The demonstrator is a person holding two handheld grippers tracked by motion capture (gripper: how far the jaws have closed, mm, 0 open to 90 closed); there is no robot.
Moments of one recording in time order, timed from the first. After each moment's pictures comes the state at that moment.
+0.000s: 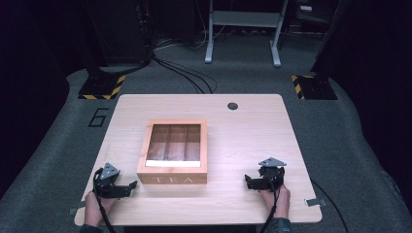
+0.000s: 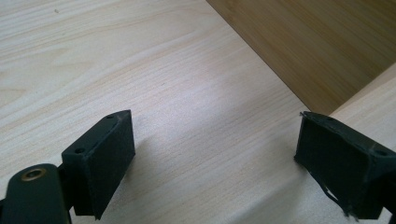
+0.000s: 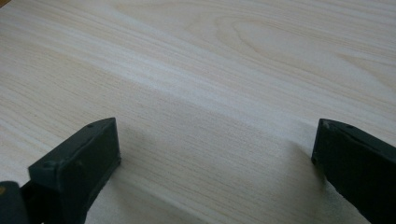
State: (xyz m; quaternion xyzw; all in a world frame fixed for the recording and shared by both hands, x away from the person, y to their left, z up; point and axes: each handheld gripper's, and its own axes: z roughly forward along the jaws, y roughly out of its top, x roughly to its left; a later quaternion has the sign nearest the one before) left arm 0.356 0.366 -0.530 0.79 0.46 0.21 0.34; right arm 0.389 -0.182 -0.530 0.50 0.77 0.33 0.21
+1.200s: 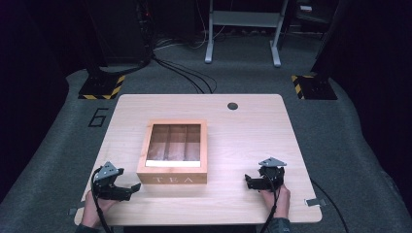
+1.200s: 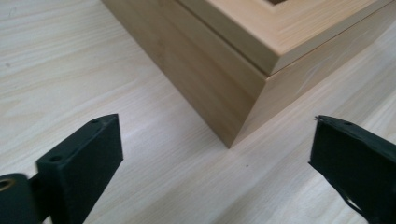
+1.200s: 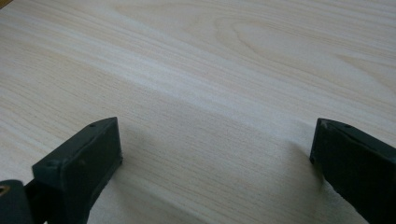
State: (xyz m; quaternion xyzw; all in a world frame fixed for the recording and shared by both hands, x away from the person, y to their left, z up) left arm 0.343 0.354 -0.496 0.80 0.41 0.16 0.41; right arm 0.389 -0.182 -0.530 0.50 0.77 0.33 0.21
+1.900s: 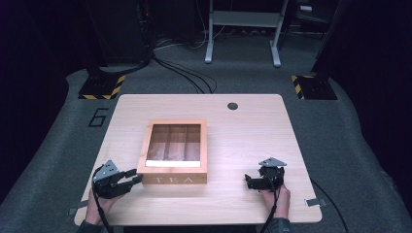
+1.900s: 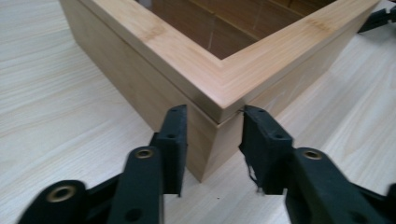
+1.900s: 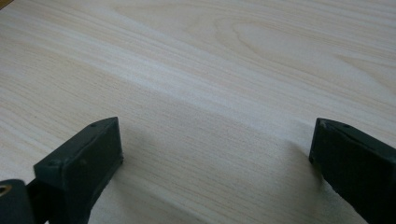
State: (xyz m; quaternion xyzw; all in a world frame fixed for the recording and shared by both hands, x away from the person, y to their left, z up) left arm 0.342 0.345 -0.488 0.79 0.37 0.16 0.46; right arm 0.389 -0.182 -0.530 0.50 0.77 0.33 0.21
